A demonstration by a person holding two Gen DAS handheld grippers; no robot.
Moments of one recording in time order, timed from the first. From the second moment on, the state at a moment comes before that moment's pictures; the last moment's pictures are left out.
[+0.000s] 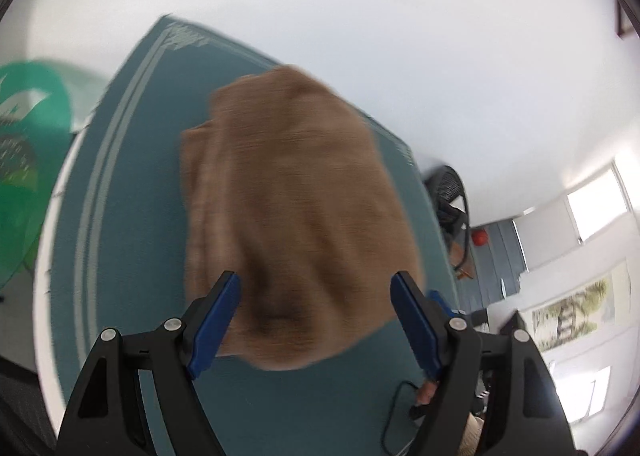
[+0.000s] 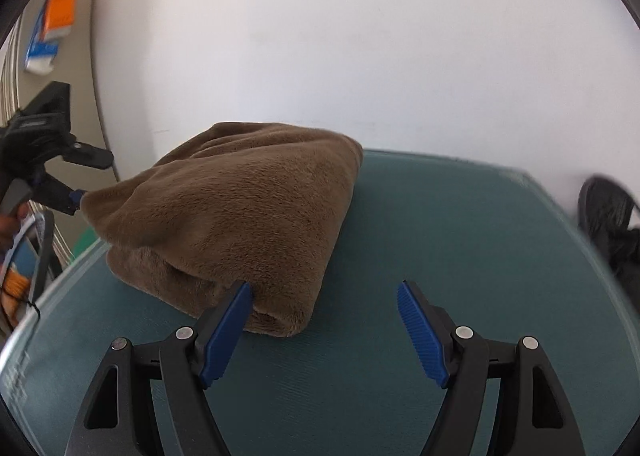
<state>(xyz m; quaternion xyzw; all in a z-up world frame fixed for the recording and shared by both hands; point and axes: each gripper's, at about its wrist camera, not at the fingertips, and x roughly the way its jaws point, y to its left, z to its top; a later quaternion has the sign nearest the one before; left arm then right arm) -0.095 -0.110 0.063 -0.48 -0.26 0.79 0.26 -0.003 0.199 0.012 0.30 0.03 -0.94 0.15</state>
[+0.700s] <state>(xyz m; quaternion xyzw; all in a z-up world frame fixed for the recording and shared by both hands) -0.116 -0.082 0.002 -0.47 -0.25 0.80 0.26 -0.043 0.243 -0.013 0.41 -0.03 -0.91 0.09</state>
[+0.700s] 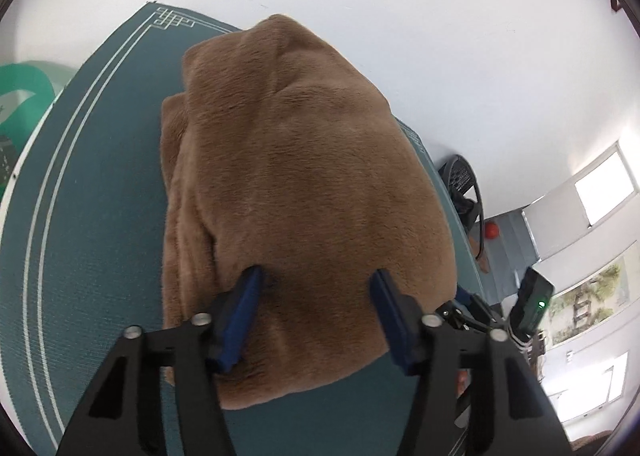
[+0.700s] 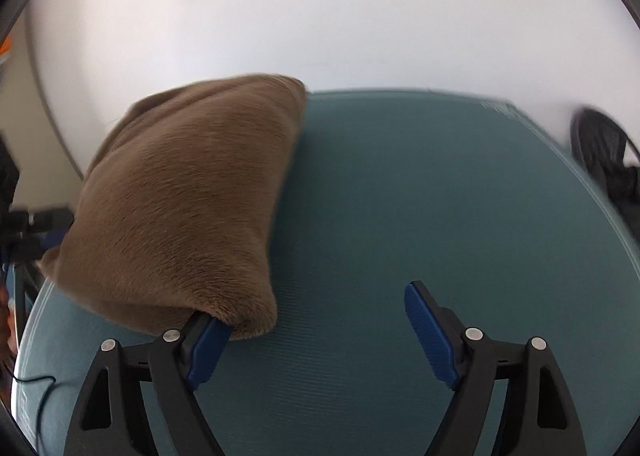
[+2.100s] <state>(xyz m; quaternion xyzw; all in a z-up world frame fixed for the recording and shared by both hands) -0.258 -0.086 0.082 -0.45 -0.26 0.79 0.33 -0.009 0.125 0.017 0.30 0.04 -0.93 0.19</state>
